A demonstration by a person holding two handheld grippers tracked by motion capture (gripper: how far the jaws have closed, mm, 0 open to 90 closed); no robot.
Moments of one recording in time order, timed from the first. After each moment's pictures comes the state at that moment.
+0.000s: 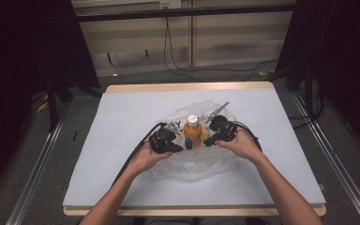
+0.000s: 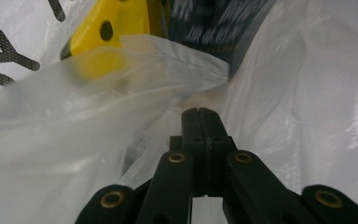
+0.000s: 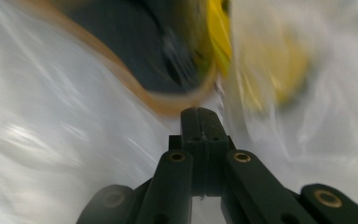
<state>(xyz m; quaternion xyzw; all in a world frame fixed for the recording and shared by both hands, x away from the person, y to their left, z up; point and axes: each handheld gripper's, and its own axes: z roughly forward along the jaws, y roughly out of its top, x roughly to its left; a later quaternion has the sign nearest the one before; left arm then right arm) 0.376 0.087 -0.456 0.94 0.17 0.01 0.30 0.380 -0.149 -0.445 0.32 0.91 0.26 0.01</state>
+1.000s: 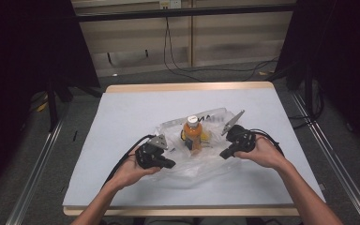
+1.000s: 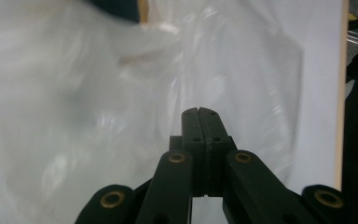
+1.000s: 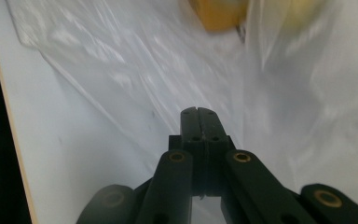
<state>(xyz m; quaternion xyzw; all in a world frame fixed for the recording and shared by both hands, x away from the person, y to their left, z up) 0.328 0.120 -0.431 0.93 0.12 -0.03 0.34 0.337 -0.185 -0.425 0.27 0.93 0.25 -0.02</state>
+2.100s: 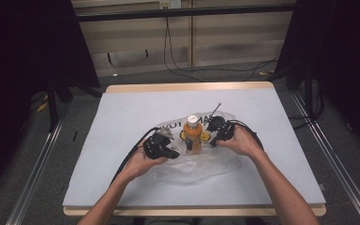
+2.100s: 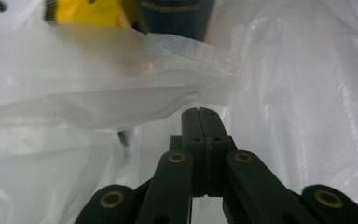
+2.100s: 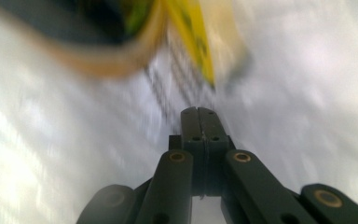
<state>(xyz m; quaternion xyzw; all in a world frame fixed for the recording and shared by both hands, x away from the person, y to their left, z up) 0.364 0.109 -0.453 0.93 0.18 -0.01 0.32 0.391 -0.150 -0.454 0.33 0.93 0.16 0.03</state>
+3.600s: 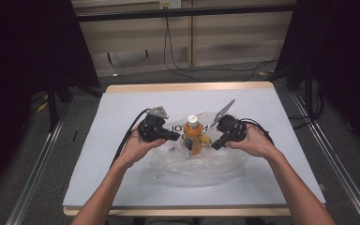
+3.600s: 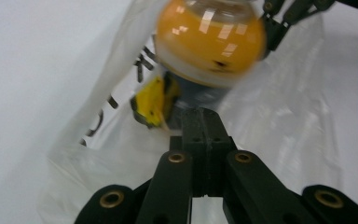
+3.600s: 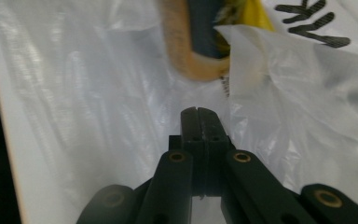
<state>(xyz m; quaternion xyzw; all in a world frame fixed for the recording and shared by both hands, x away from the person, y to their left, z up) 0.393 0.107 -0.405 0.89 0.20 0.00 0.40 0.364 -0.166 -0.411 0.26 0.93 0.25 -0.01</state>
